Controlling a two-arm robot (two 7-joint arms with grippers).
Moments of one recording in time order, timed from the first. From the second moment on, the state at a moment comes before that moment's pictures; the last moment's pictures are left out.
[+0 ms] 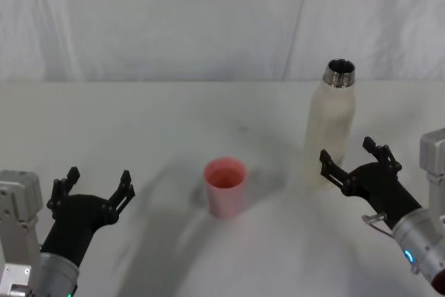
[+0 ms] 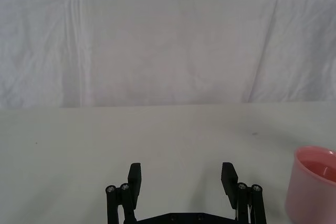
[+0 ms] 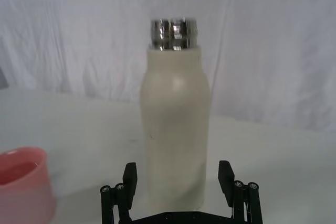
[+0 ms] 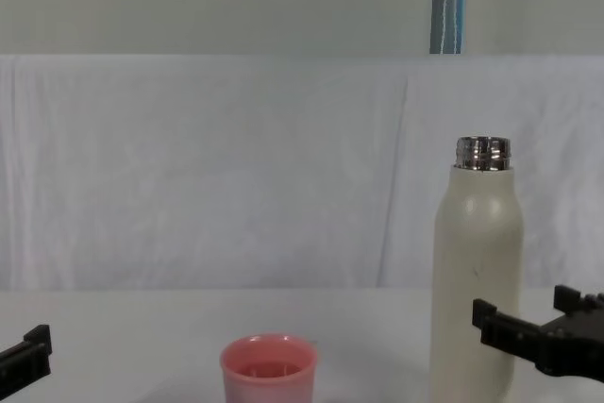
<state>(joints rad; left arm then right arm) 0.27 0.24 0.04 -1.85 -0.25 -0.02 -0.02 0.03 0.20 -0.21 -1.59 0.22 -0.04 0.21</state>
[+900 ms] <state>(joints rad) 0.27 0.24 0.04 -1.85 -0.25 -0.02 -0.02 -0.10 0.17 -0.25 -1.69 0.16 -0.15 0.21</state>
